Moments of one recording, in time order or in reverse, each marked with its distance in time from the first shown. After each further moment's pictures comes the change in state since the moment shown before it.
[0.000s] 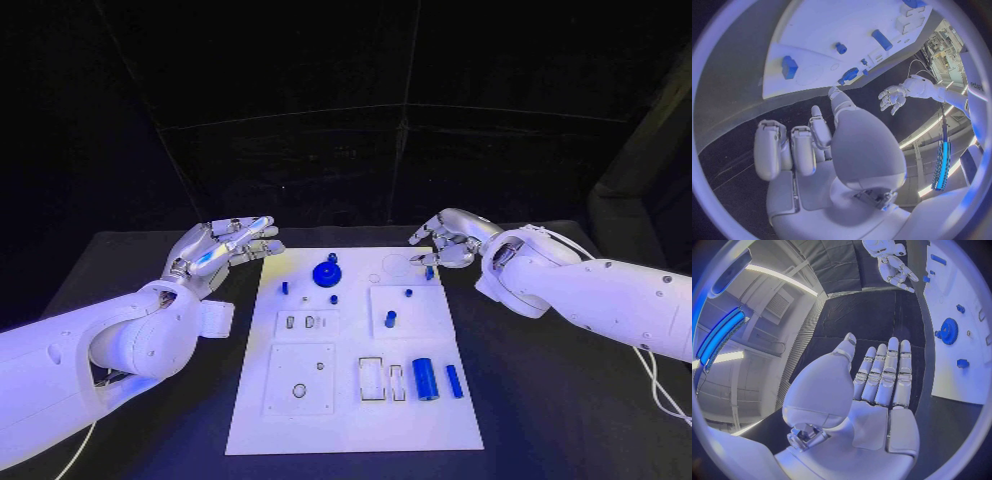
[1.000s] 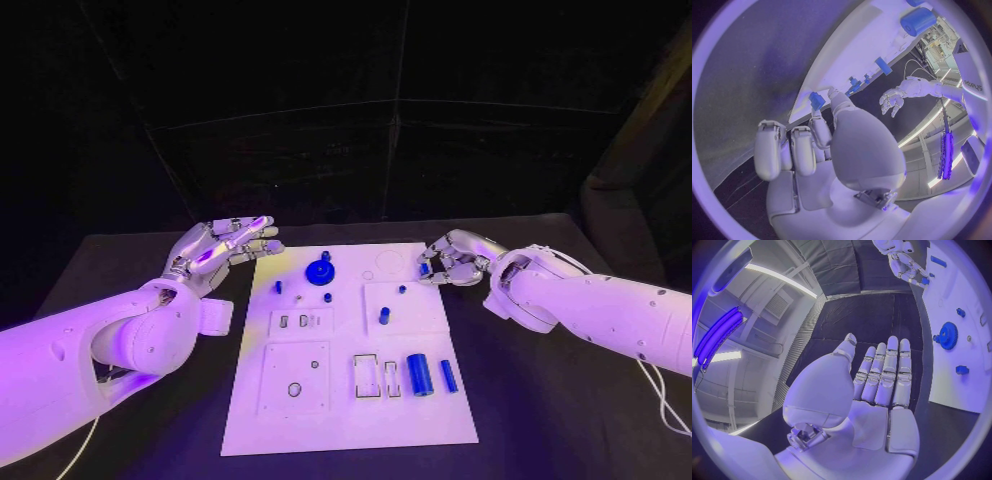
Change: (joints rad) left arm -0.001 0.022 -0.003 -0.035 0.000 0.028 -0.012; left_hand 0.000 0.006 -0.001 -0.007 0.000 0.017 -0.003 0.000 0.000 0.025 -0.006 0.008 0.001 0.022 -0.008 0.000 0.003 0.000 0.019 -0.010 0.000 0.000; right arm -0.081 0.000 -0.001 -0.086 0.078 0.037 0.112; right_hand 0.010 0.006 -0.004 -0.004 0.004 -0.004 0.004 -0.003 0.000 0.000 0.000 0.000 -0.002 0.000 0.000 0.000 0.001 0.000 0.000 0.000 0.000 0.000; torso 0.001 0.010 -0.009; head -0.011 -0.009
